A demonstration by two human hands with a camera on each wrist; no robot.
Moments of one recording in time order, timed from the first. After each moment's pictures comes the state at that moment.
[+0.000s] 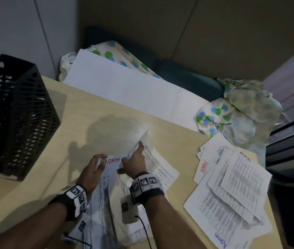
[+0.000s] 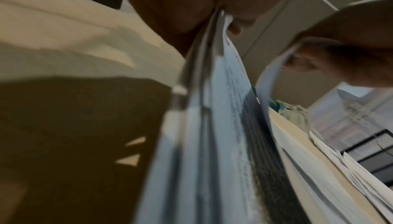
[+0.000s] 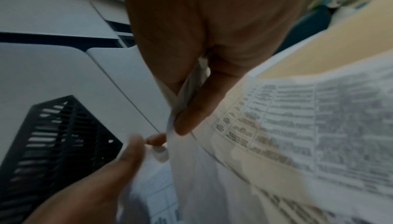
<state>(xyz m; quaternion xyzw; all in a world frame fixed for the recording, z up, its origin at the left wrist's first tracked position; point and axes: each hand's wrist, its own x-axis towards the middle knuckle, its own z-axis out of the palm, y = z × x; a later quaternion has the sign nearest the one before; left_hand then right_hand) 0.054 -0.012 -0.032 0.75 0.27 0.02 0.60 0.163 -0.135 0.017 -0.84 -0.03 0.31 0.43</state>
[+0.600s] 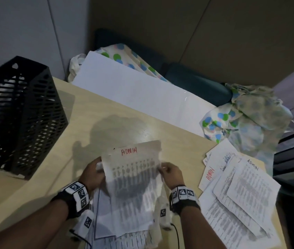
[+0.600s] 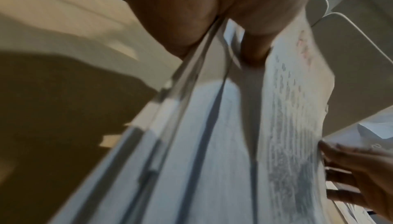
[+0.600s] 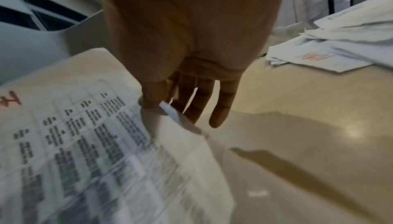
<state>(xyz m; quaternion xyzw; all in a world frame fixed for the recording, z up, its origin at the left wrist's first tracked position) 0.062 0.002 -0.044 0.69 0.29 0.04 0.66 0.213 -0.245 -0.021 -0.92 -0.04 0.22 0.31</state>
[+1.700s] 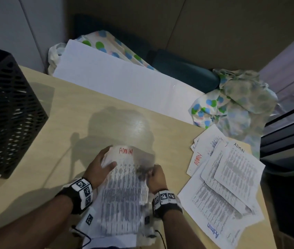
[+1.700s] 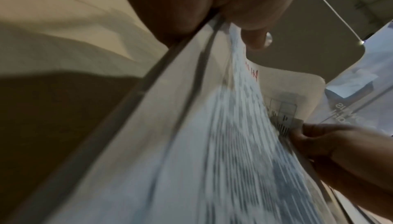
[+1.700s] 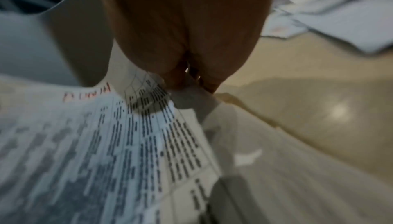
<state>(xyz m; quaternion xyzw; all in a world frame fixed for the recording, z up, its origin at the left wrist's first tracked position) 0.080 -0.053 -0.036 0.72 0.24 0.00 0.66 0.172 -0.268 -0.077 -0.93 -0.04 0.19 0.33</state>
